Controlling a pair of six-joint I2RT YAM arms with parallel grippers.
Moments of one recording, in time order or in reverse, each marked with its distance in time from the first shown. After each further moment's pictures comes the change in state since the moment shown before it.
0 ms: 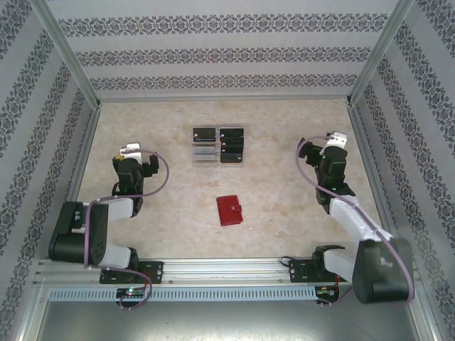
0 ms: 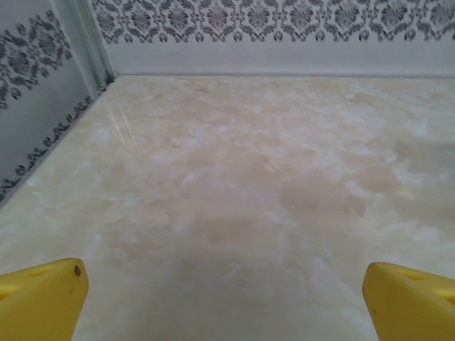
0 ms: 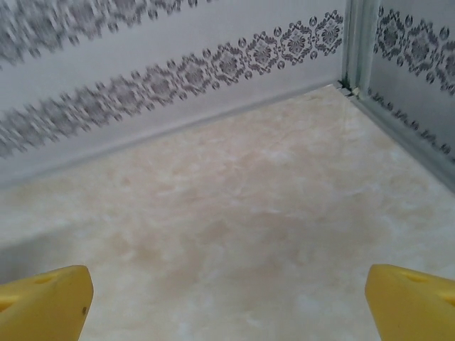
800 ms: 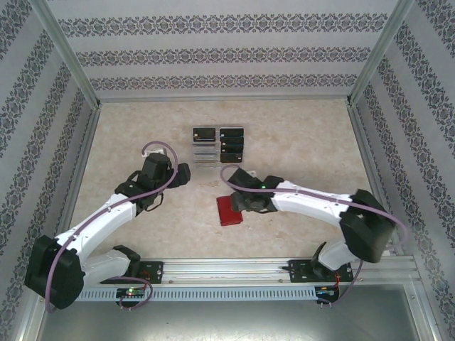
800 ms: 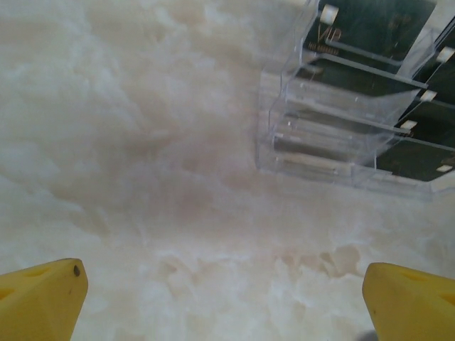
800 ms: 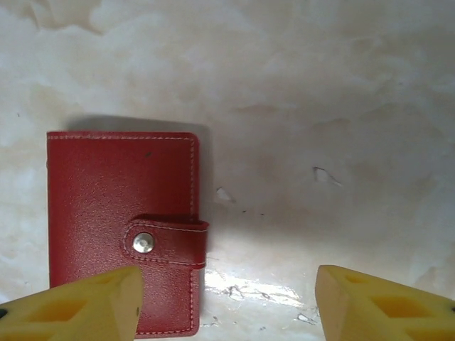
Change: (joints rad) left arm -0.412 -0.249 0.270 -0.992 0.065 -0.580; right arm 0.907 0.454 0.432 -0.923 0.073 0.365
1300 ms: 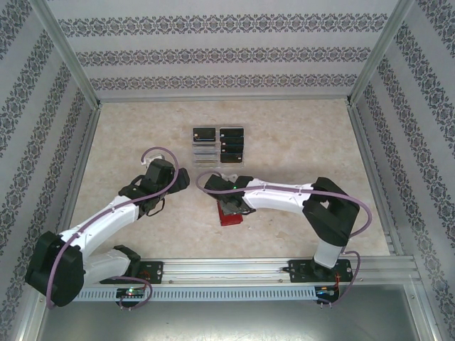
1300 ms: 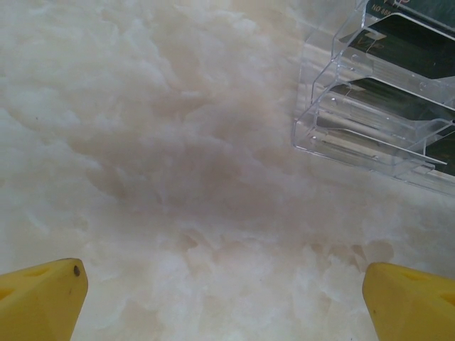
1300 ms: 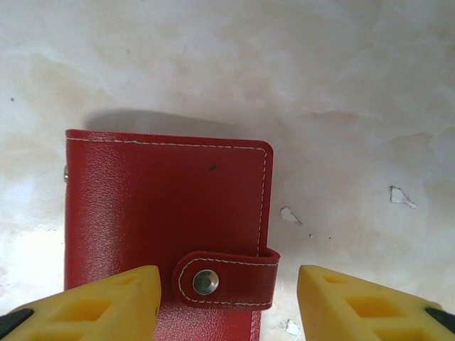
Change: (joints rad) left arm -0.014 0.009 -0.048 0.001 -0.048 -0.095; right arm 0.092 0.237 0.172 -0.079 0.072 0.031
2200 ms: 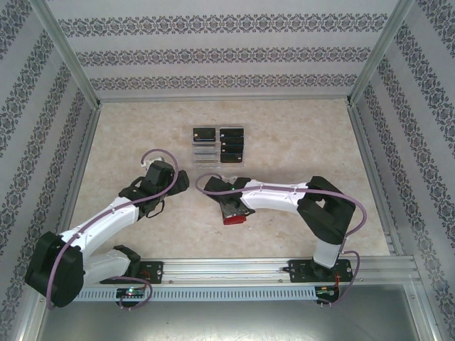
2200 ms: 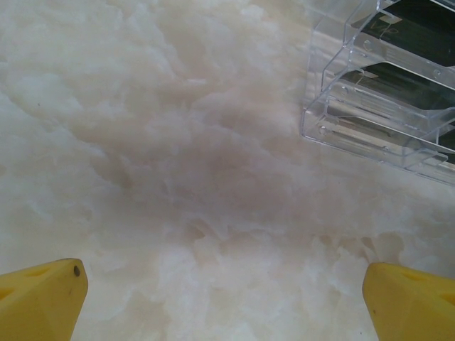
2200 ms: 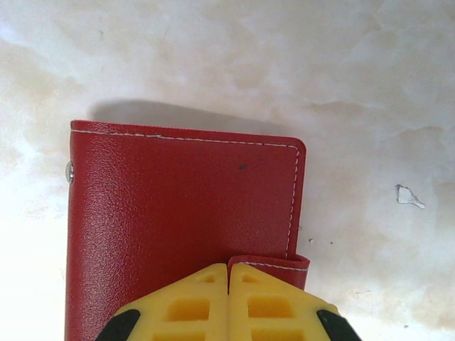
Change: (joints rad) left arm 0.000 -0.003 -0.022 0.002 0.014 -0.003; right arm 0.000 0.021 -0.017 0.016 0.006 0.000
